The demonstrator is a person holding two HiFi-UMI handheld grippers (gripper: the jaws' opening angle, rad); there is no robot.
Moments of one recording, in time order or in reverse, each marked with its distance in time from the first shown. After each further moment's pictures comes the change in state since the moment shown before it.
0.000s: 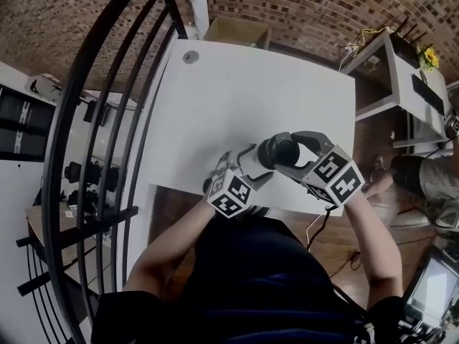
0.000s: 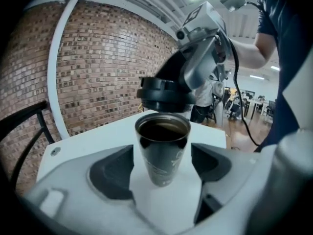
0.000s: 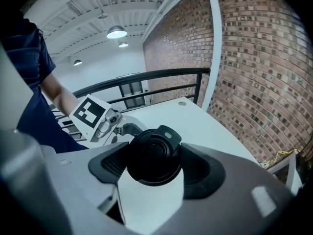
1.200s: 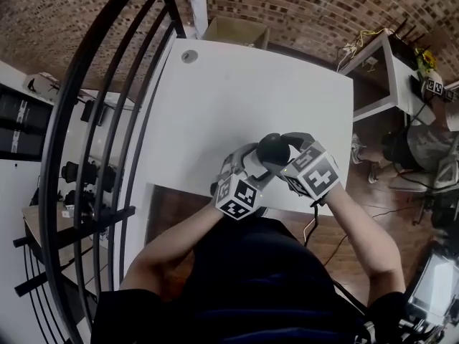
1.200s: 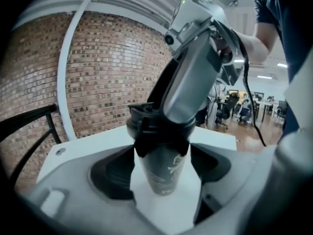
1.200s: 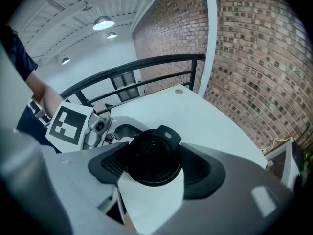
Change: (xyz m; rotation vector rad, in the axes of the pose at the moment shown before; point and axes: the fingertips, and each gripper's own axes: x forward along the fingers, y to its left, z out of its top) left arm 0.012 0.001 0.006 -0.013 -0.087 0.102; right arm 0.035 0.007 -0.002 0.095 0.125 -0.039
